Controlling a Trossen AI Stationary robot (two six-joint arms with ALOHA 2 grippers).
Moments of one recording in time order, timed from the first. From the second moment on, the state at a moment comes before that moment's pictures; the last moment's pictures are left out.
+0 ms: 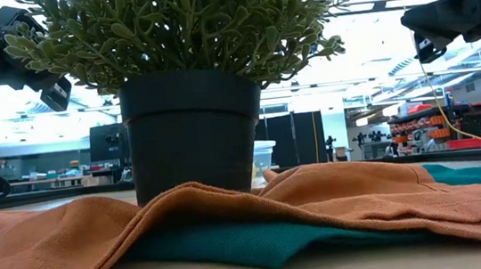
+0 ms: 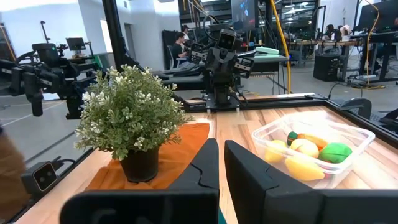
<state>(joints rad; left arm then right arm) 0.03 0.01 0.04 0.03 0.03 -0.35 0.04 0.01 0.04 0.03 -0.05 0.08</state>
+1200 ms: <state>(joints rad) 0.03 0.01 0.04 0.03 0.03 -0.35 0.04 0.01 0.04 0.03 -0.05 0.08</state>
